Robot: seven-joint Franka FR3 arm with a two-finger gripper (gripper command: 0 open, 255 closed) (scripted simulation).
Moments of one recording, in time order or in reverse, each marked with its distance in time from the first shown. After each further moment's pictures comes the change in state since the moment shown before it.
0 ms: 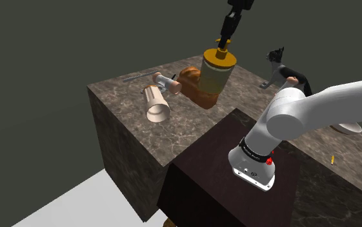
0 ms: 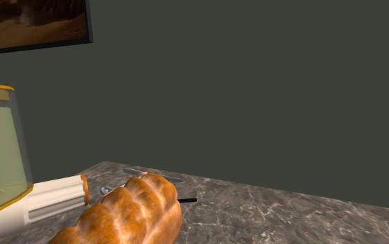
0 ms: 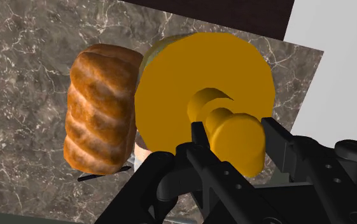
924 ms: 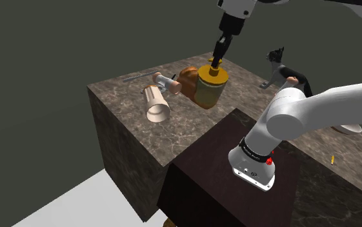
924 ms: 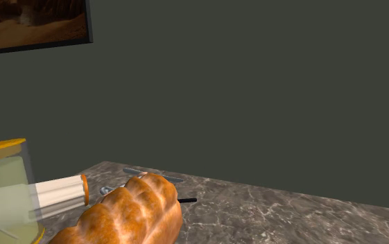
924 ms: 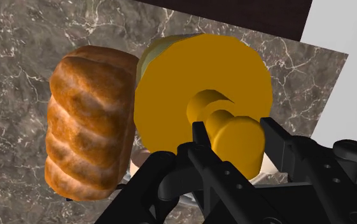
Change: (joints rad) arm -0.004 -0.040 -0.005 -0.214 -0.005 0.173 -0.005
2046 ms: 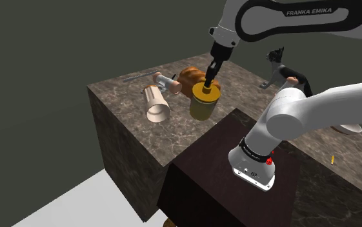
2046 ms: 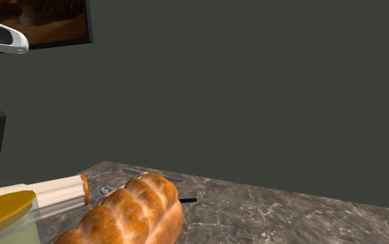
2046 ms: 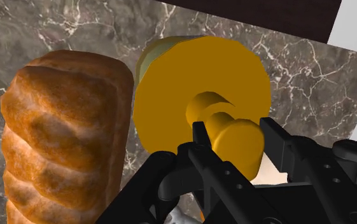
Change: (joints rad) arm -0.003 0.007 -0.006 -0.227 -0.004 0.233 -0.005
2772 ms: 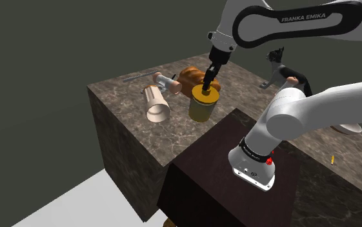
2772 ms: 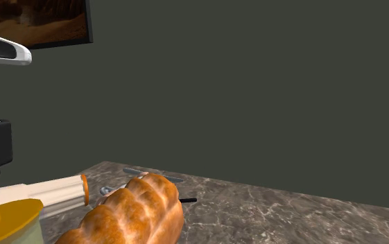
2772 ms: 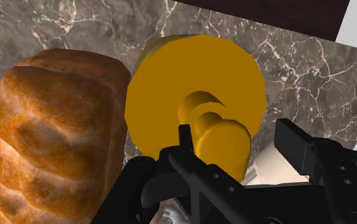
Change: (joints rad) arm -0.002 0.013 -0.003 -0.038 -0.002 0.058 -0.003
